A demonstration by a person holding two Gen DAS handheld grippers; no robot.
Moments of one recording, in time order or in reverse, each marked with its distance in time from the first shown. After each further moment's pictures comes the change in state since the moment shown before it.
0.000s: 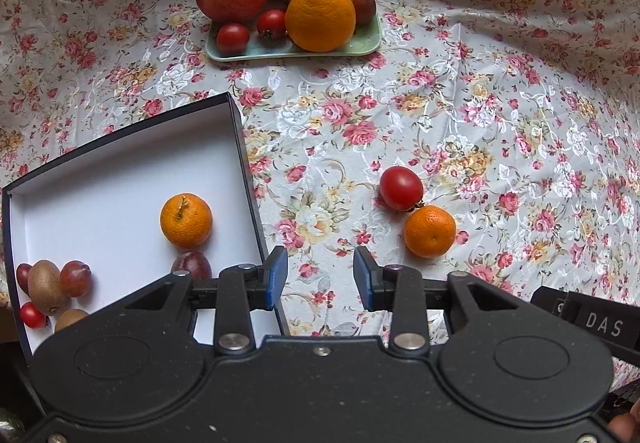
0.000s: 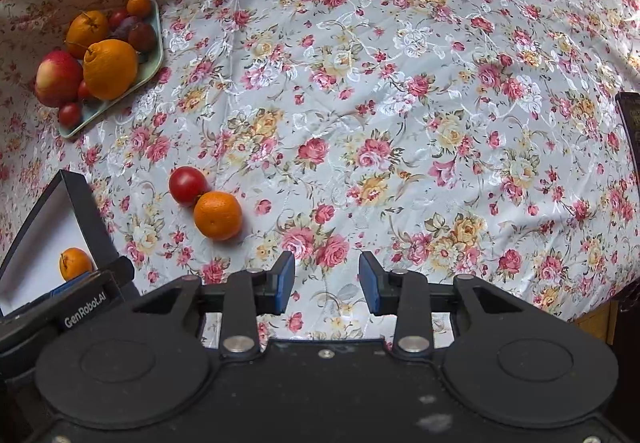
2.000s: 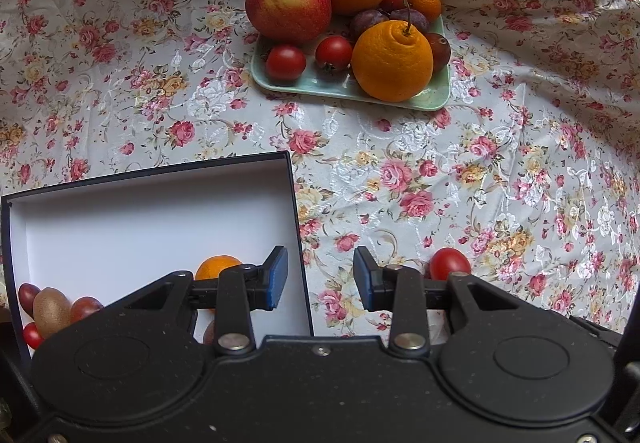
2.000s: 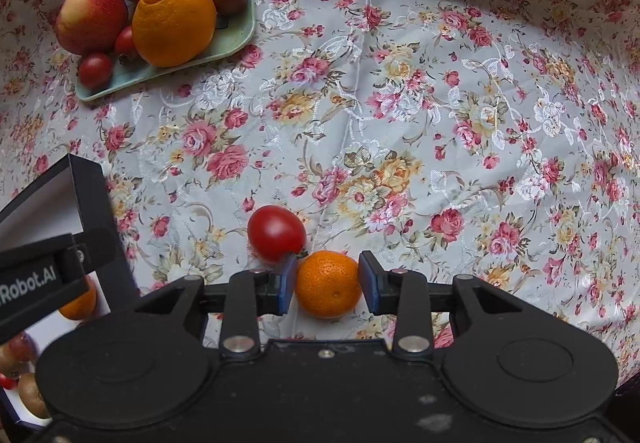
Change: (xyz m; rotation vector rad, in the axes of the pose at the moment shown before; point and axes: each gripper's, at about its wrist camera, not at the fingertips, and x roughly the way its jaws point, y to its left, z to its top) left arm 0.022 0.049 0.057 -0.142 0.039 -0.008; right arm 0.068 0.108 0.034 -0.227 -0.024 -0.050
